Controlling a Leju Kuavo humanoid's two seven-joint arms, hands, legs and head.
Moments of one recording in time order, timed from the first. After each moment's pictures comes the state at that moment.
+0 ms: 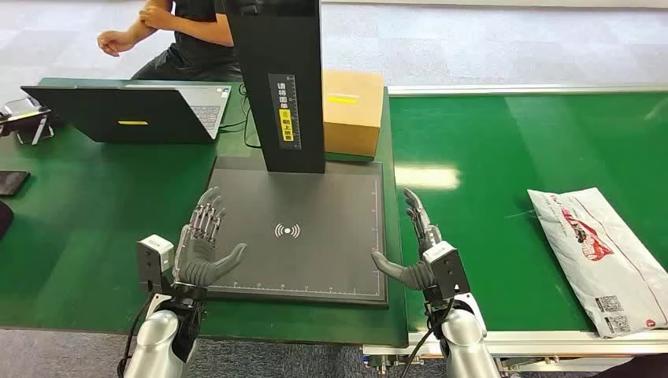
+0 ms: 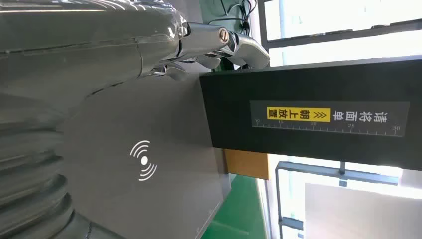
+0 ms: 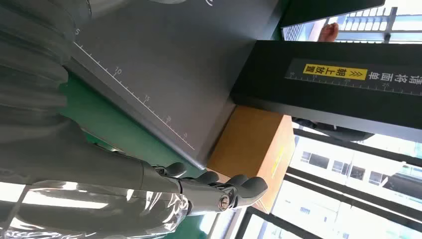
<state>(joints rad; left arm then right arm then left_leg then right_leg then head) -0.13 -0.20 0.01 -1.33 -0.16 -0.27 -0.47 -0.15 0.20 0.00 -1.37 0.26 0.10 -0.39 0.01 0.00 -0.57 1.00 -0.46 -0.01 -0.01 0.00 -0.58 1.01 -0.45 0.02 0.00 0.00</state>
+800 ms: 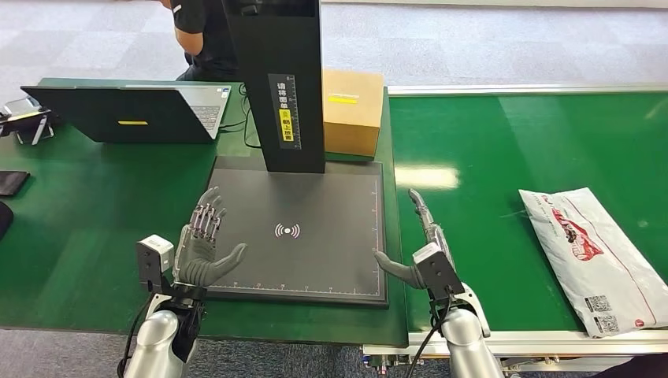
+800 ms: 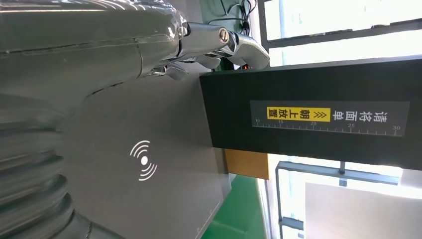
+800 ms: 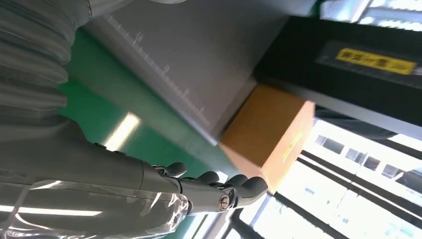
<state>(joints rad) -0.13 -0.20 0.01 -1.33 -0.16 -0.27 -0.47 -0.16 0.18 0.00 -1.36 0.43 -0.01 -0.38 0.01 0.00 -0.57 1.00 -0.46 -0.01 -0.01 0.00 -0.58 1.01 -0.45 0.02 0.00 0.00</state>
